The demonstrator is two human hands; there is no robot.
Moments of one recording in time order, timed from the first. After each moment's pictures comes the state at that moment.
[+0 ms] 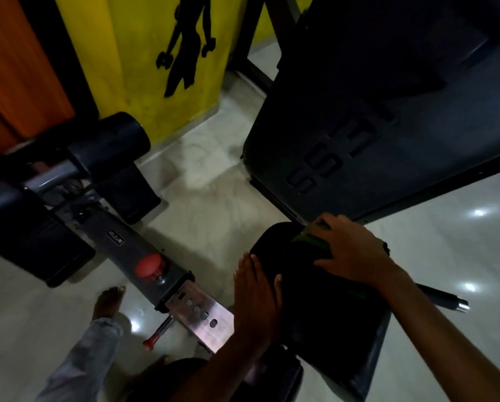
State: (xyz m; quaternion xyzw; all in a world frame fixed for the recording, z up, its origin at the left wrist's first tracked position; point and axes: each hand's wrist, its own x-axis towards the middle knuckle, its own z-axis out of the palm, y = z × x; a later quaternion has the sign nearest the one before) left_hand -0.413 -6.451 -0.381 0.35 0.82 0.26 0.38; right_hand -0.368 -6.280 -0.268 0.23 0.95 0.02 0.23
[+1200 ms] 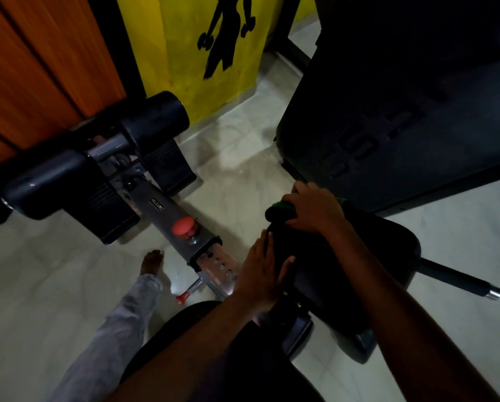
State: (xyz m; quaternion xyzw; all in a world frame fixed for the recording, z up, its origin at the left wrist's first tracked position) left_hand -0.430 -6.491 -0.363 0.38 0.80 0.26 0.39; right_hand -0.431 -6.316 -0.311 0.18 0.95 0.03 0.25
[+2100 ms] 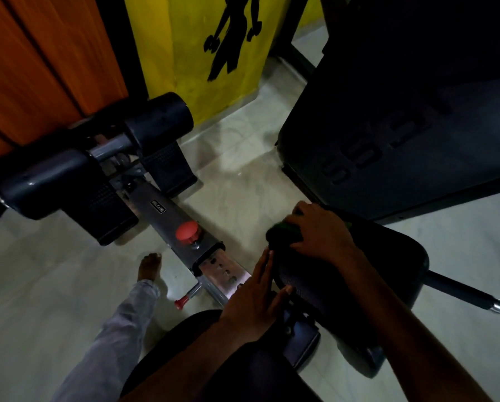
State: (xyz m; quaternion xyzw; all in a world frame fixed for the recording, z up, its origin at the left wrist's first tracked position) left_hand -0.432 -6.528 -0.366 0.39 0.74 0.34 0.44; right_hand -0.421 -6.337 -0.306 0.17 0.95 0.01 0.26
